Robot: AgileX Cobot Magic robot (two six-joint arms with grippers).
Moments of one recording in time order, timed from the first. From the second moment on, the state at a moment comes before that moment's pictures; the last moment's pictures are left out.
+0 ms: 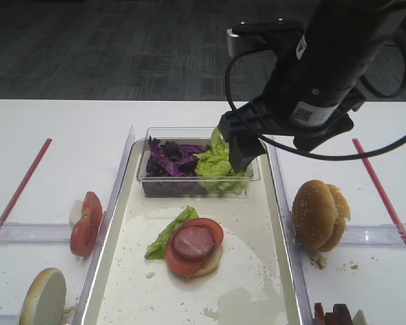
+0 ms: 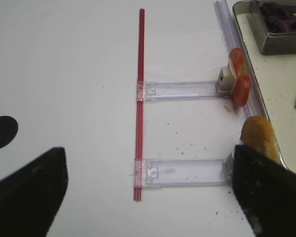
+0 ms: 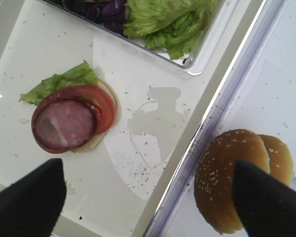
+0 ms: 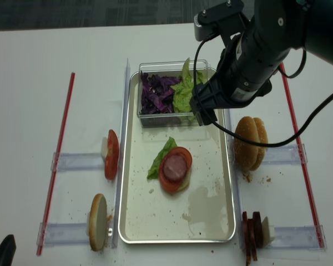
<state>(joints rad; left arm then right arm) 0.03 -0.02 -0.49 0.08 1.19 -0.08 0.52 1.58 -1.25 0.11 0.99 0.08</state>
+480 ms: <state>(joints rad) 0.03 -0.02 -0.49 0.08 1.19 -0.08 0.36 1.58 -1.25 0.06 1.02 0.12</state>
